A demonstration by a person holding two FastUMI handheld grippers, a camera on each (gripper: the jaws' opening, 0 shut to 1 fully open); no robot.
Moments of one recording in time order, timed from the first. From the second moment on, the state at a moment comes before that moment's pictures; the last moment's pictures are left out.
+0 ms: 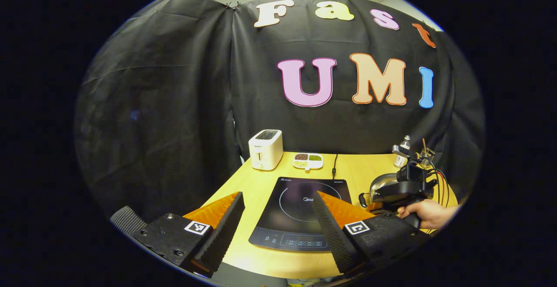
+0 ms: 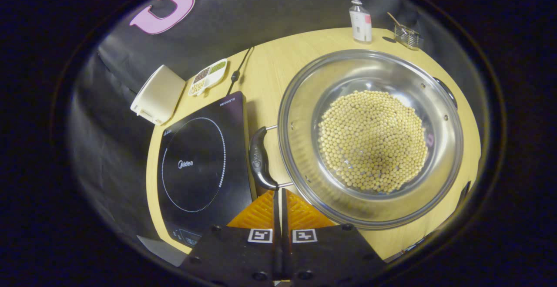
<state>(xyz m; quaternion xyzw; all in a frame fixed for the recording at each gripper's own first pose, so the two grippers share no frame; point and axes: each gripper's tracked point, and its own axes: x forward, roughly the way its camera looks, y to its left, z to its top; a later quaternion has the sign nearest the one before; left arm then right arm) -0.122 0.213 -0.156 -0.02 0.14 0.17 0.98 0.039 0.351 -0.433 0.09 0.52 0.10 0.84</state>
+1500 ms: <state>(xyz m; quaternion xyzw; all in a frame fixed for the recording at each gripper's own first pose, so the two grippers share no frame) -0.083 0.102 -0.201 -0.06 0.21 0.03 0.97 0.012 0.179 -0.324 0.16 0.47 0.16 0.85</state>
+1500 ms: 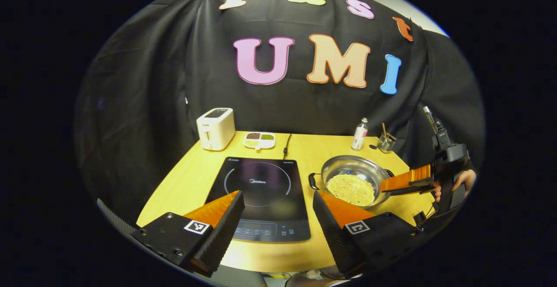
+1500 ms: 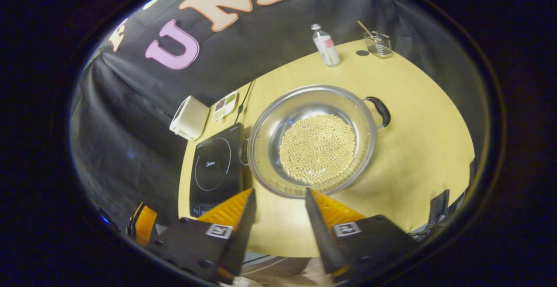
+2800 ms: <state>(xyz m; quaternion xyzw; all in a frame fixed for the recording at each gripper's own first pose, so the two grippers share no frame) 0.080 -0.004 -0.369 -0.18 0.51 -0.03 0.84 0.164 0.087 -0.421 0.13 0.60 0.20 0.76</state>
